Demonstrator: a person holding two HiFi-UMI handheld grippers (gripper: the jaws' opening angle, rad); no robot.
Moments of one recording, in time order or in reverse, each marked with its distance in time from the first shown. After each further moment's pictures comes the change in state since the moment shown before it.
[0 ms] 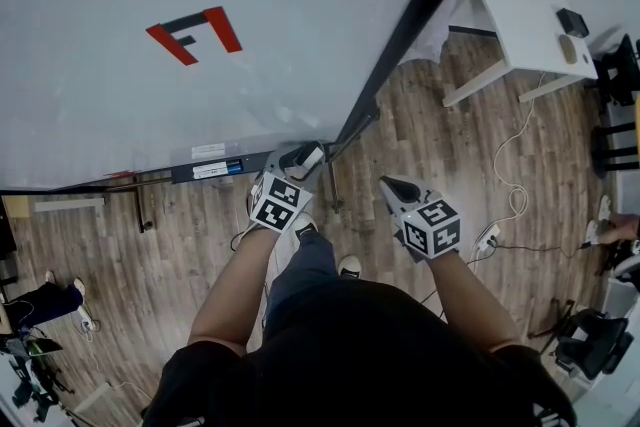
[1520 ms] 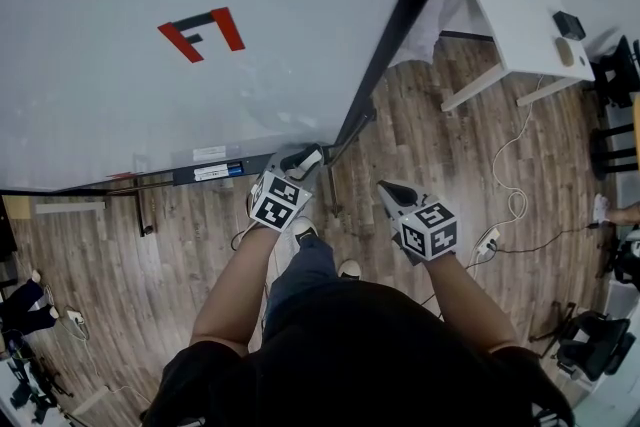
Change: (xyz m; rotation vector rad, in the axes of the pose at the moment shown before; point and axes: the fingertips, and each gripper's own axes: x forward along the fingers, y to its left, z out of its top) left arm -0.003 -0.002 0.004 0.008 0.005 -0.008; right arm -0.006 0.005 -0.005 0.014 -0.009 0.008
